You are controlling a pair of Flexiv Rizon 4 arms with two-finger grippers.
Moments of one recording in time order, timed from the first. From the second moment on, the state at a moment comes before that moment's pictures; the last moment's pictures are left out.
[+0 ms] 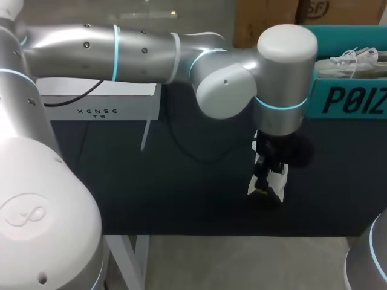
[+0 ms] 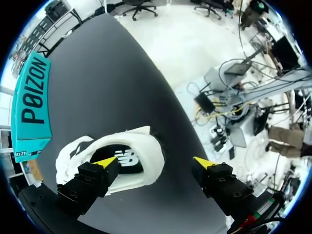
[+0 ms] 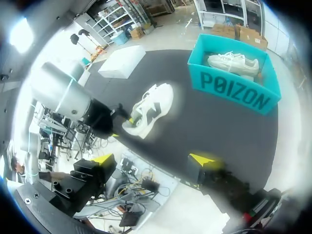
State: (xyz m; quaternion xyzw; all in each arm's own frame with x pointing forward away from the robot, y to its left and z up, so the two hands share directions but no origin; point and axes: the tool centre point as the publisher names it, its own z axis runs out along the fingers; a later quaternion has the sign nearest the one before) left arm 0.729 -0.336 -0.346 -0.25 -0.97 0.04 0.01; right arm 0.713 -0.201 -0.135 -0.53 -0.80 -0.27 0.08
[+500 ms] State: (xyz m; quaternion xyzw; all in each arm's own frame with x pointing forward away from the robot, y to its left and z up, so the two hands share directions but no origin) left arm 0.728 -0.356 -0.372 -0.23 -0.97 0.02 0.02; right arm 0.713 -0.201 -0.135 -0.53 -0.80 -0.27 0.08
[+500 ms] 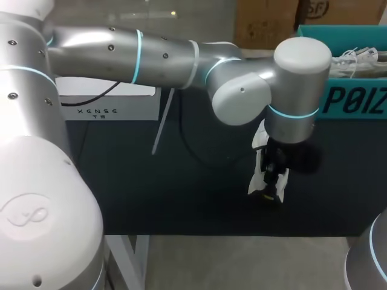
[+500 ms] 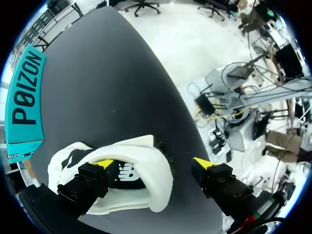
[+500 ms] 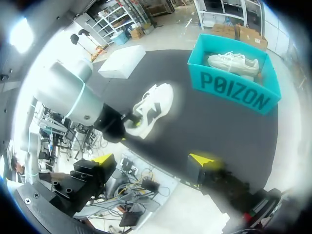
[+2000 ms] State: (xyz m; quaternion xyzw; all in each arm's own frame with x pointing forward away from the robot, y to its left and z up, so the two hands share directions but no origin) left arm 0.703 -0.320 -0.359 -0.14 -0.99 -0.02 0.00; right arm 0.713 -0.201 -0.135 -0.53 -0.80 -0.27 0.08
